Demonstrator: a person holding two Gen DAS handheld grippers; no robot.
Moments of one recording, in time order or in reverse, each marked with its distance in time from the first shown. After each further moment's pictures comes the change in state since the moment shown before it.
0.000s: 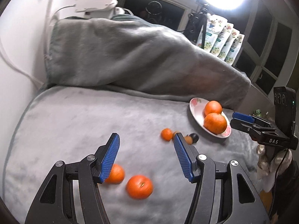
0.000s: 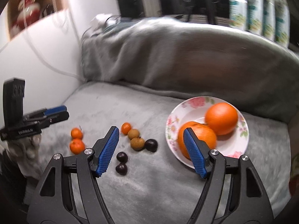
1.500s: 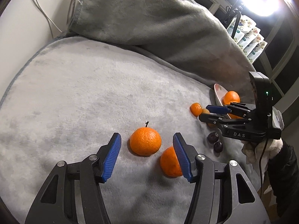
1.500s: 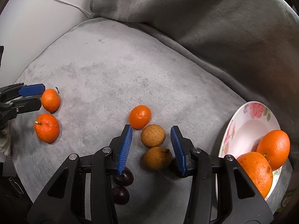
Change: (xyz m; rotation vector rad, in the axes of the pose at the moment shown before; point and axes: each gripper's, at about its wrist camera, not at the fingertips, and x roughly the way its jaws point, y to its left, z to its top) left arm 0.030 0.064 -0.041 -0.194 0.154 -0.016; right arm 0.145 0.058 0.004 -0.284 0.367 -0.014
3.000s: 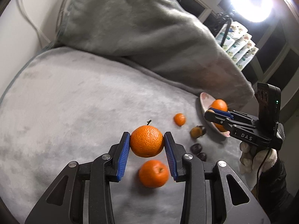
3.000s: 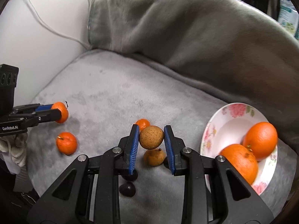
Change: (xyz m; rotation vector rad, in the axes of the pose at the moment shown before) left arm -0.011 -0.018 0.017 0.014 -0.039 -0.085; right arm -0.060 -0.019 -0.015 0.143 -0.192 0.021
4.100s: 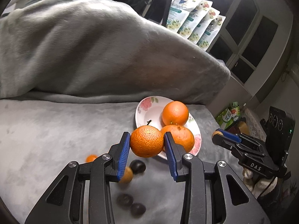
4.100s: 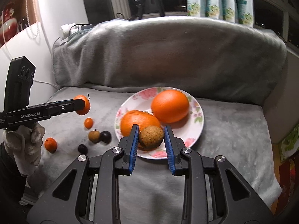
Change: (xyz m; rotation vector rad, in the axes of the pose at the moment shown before) left arm 0.094 -0.147 0.049 0.248 0.061 -0.141; right arm -0.104 -0.104 -0.084 0.305 -0.191 -0.159
